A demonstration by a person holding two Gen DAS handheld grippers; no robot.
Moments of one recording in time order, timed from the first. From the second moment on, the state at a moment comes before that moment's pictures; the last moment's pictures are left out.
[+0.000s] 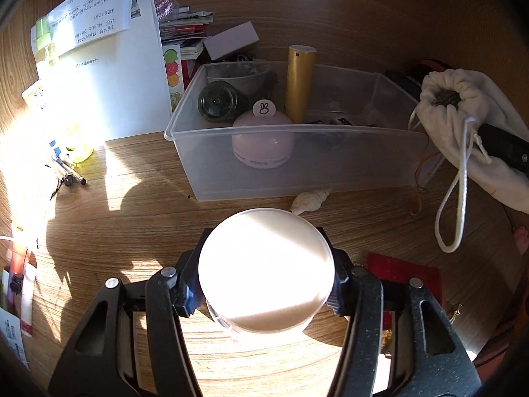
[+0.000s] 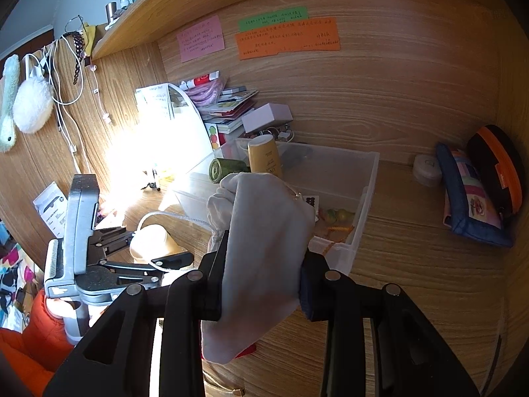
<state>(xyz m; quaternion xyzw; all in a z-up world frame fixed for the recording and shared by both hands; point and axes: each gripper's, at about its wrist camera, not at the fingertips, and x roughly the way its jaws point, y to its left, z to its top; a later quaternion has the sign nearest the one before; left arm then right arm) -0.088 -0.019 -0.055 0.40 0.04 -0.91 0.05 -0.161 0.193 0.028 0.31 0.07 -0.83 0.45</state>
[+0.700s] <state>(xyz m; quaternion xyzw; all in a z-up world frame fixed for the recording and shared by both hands) -0.072 -0.041 0.017 0.31 0.06 -0.95 0.05 -0.177 0.182 0.037 0.31 0.06 -0.84 0.45</state>
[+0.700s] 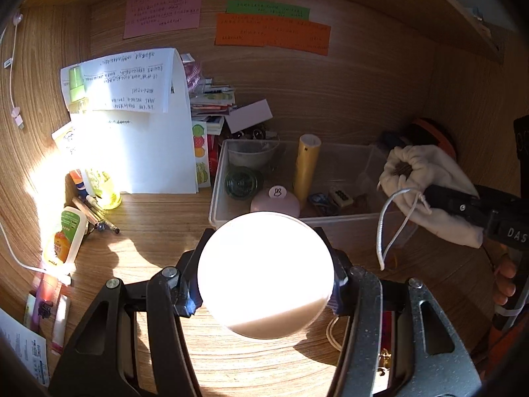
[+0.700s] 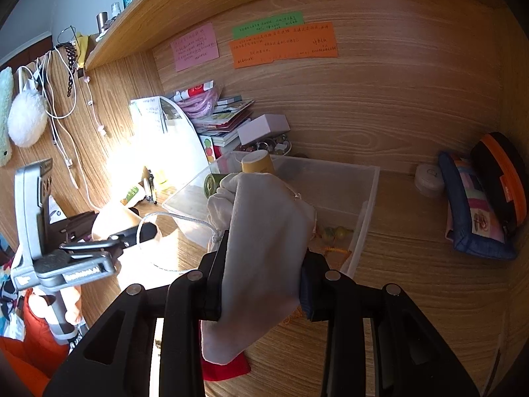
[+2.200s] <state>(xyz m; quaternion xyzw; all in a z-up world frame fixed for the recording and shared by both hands) -0.192 -0.061 0.001 0.34 0.04 -0.94 0.03 -0.258 0.143 -0.005 0.35 0.09 -0.83 0.42</state>
